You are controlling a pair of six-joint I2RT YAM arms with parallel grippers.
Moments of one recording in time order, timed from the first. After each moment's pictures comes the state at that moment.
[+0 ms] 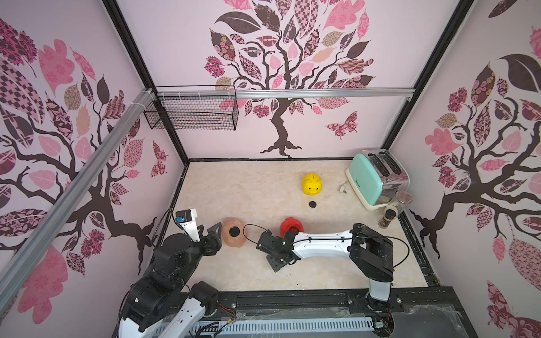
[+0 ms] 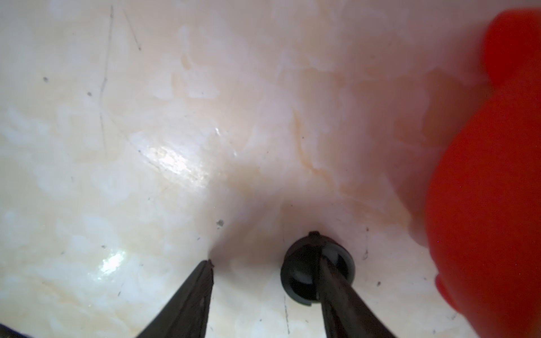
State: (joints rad) left arm -0.48 0.40 0.92 -0.95 -0.27 -0.41; right arm 1.20 1.92 1.25 -0.68 0.12 0.59
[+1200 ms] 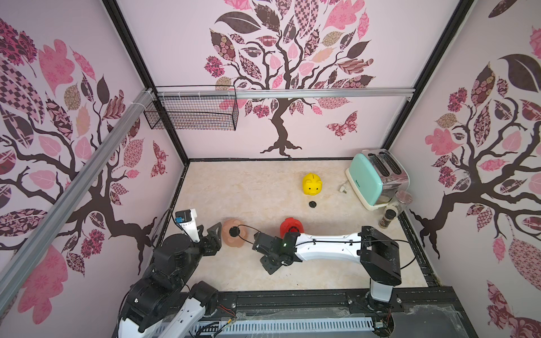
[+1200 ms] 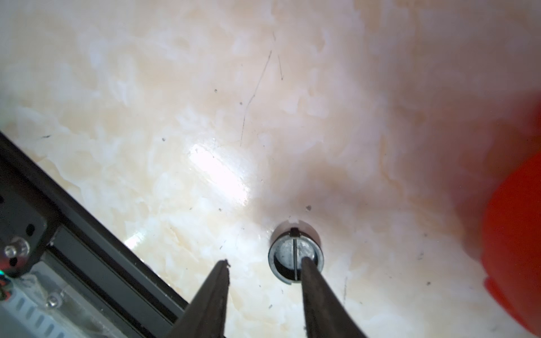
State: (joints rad) left arm -0.48 0.39 0.92 -0.95 -0.27 -0.41; right arm 1.24 1.85 1.29 -0.64 0.04 0.53
